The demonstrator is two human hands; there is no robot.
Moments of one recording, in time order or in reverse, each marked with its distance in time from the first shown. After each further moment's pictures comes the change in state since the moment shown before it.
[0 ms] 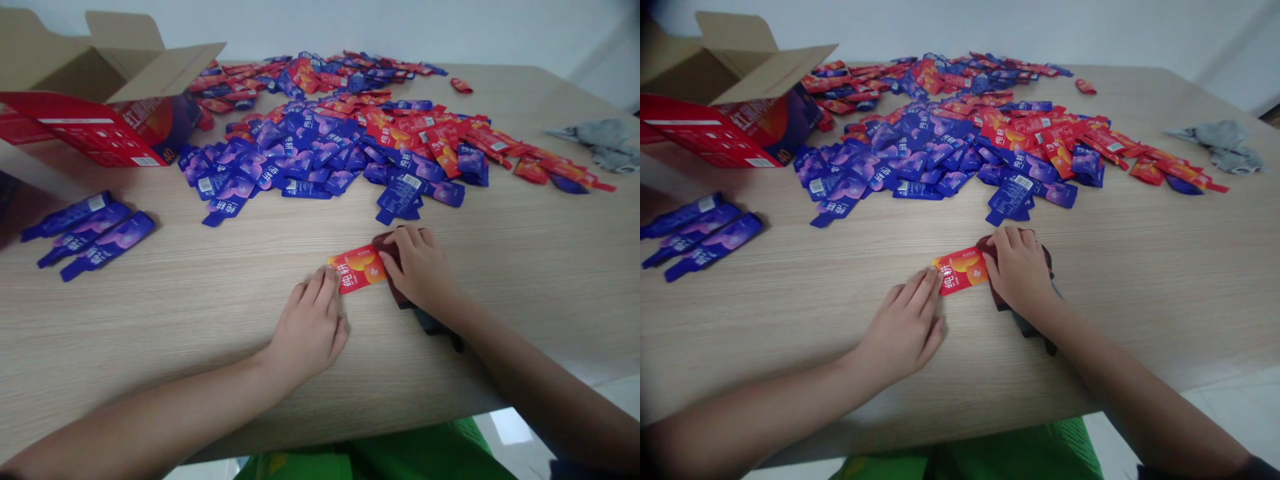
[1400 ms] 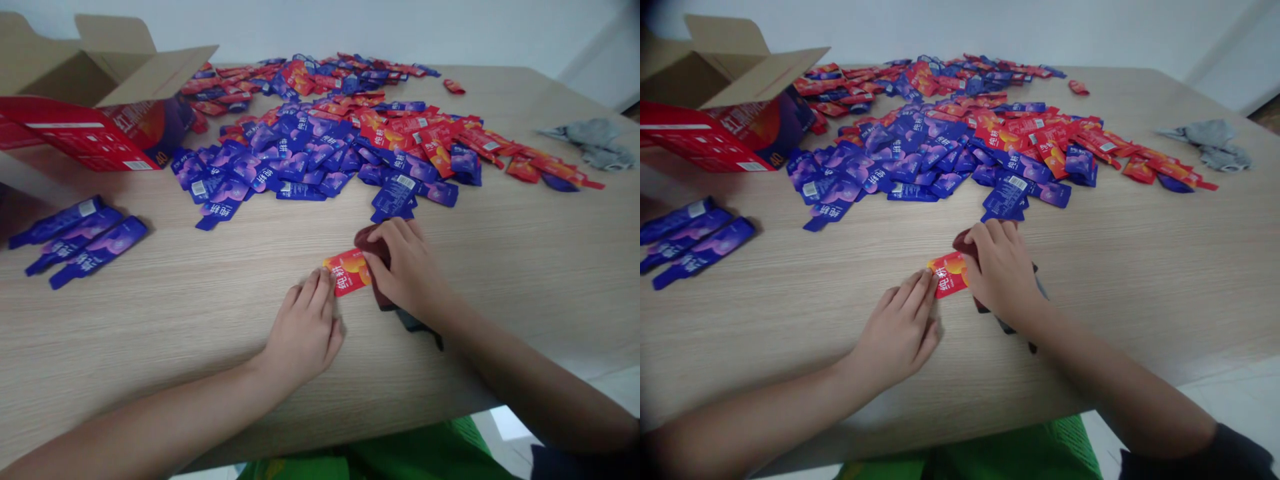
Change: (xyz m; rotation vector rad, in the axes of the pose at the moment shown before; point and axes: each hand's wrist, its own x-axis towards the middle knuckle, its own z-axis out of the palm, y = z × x) left_hand -0.001 -0.001 0.003 0.026 0.050 0.011; right_hand 0.010 -0.023 -0.020 0.175 0.080 -0.057
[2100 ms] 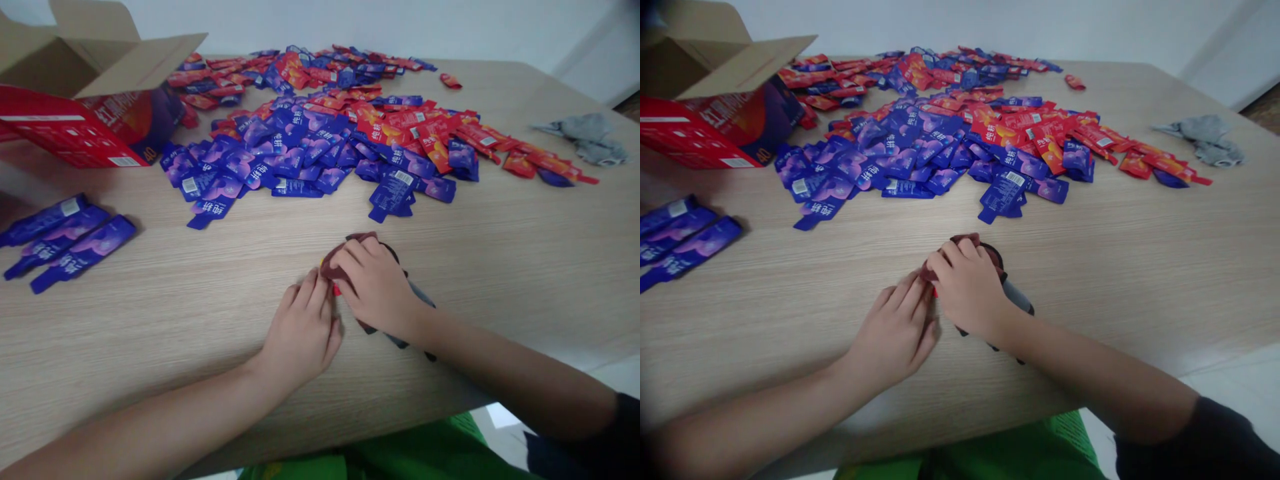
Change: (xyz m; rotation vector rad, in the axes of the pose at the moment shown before) left_hand 0.000 -0.001 0.000 -0.007 0.001 0.019; right_hand -0.006 -0.033 0.010 0.014 -0.169 -0.175
